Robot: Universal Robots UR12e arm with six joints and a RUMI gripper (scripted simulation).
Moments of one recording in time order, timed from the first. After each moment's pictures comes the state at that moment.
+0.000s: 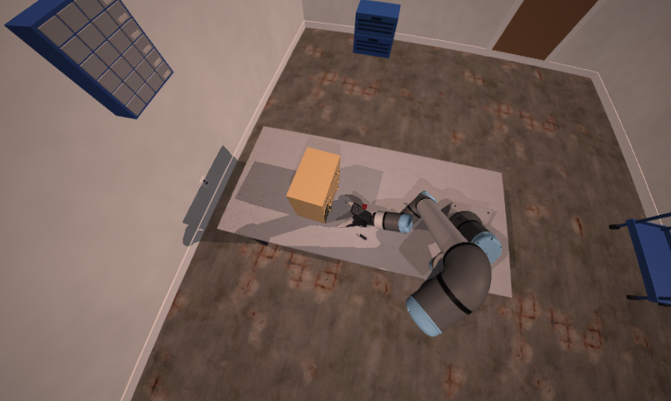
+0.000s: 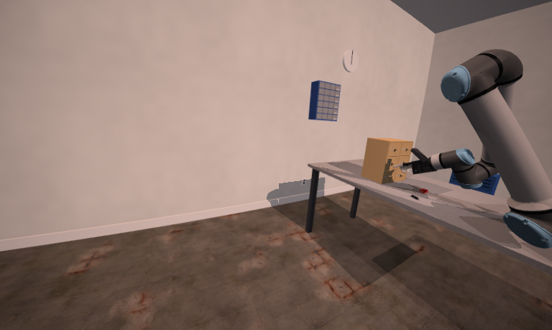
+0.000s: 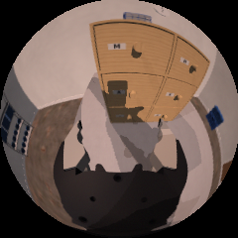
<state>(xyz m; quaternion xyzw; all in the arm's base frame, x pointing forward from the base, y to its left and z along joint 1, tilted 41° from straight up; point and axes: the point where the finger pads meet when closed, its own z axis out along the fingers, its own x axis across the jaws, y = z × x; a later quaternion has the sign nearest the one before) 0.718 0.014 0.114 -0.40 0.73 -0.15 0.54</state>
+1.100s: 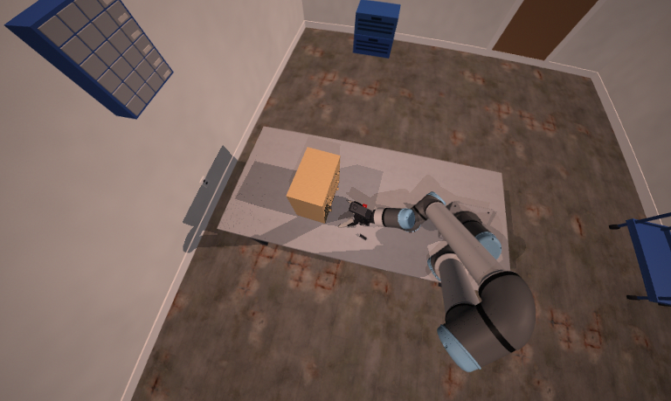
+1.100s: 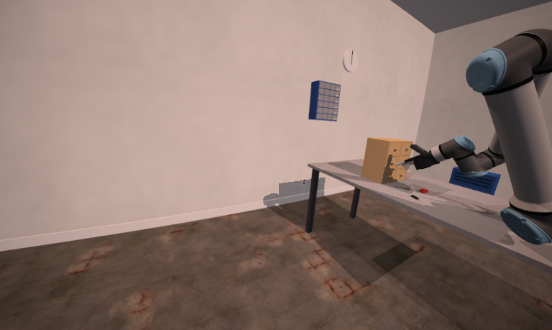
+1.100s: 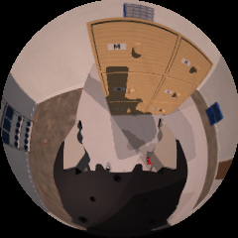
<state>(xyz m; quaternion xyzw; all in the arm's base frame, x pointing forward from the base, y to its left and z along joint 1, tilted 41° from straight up) 0.706 0.006 0.125 -0.45 0.74 -0.09 0.50</state>
